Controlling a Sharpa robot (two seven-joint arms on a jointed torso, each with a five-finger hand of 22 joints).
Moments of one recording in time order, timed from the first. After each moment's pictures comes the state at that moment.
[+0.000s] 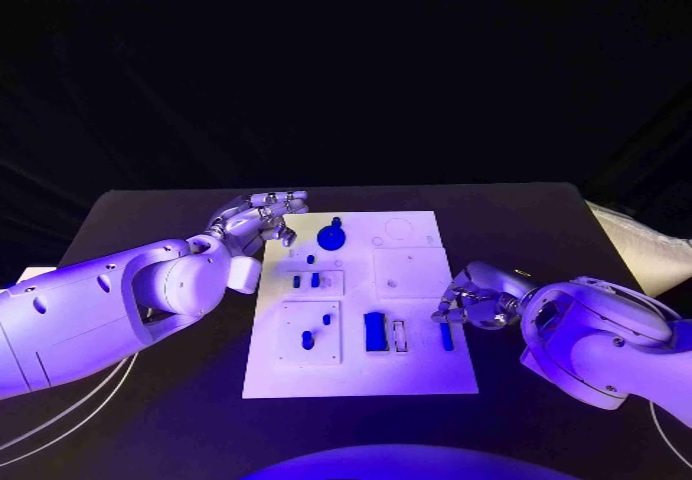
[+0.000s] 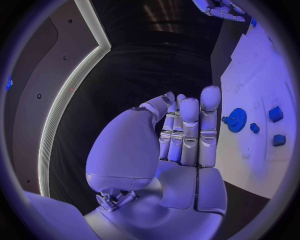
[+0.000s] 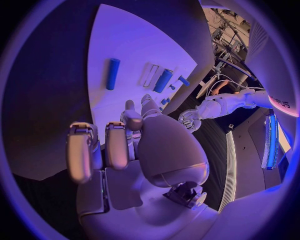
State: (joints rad) left arm 1.13 -0.87 -0.02 1.53 0.13 -0.19 0.34; left_hand 1.37 -0.12 0.44 -0.03 0.11 1.06 0.16 0.10 0.07 1.18 0.09 0.21 0.17 1.29 0.00 1.03 0.62 0.15 1.28 0.10 0.74 1.02; right arm 1.08 -1.16 -0.08 2.02 -1.37 -0.31 -0.56; right_hand 1.37 0.06 -0.14 0.16 0.26 1.06 0.08 0.23 0.27 1.30 0.01 0.99 1.09 1.46 -0.07 1.38 1.27 0.05 1.45 0.04 1.46 1.31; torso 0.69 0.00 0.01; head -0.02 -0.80
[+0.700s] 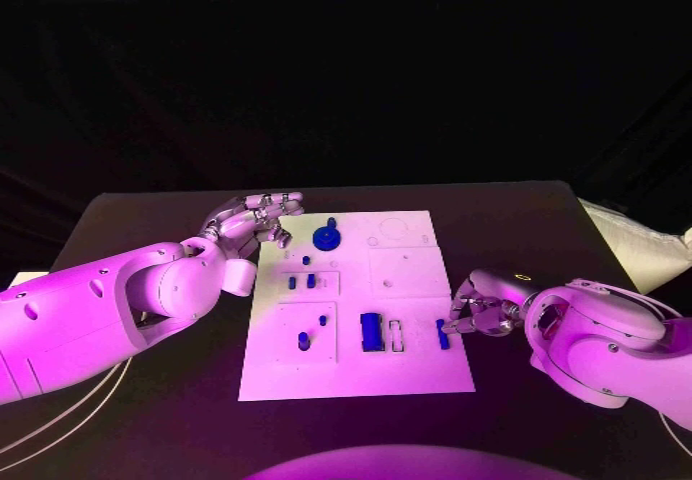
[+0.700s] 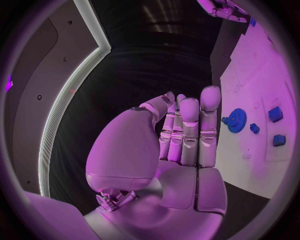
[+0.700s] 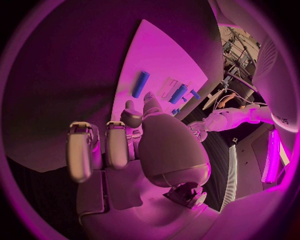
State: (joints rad) left arm 1.13 -0.87 -0.02 1.53 0.11 -0.19 0.34; left_hand 1.37 -0.12 0.44 -0.03 0.11 1.06 0.16 0.10 0.07 1.18 0.09 0.21 0.17 1.29 0.00 1.03 0.62 0.15 1.28 0.10 0.74 1.02; right arm 1.06 -1.18 -0.08 1.98 -1.48 -0.22 -0.57; right_hand 1.33 0.02 -0.17 0.19 0.22 1.06 0.09 0.22 0.27 1.30 0.01 0.97 1.08 1.47 -0.06 1.37 1.27 0.05 1.45 0.05 1.46 1.31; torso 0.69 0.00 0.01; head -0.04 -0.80
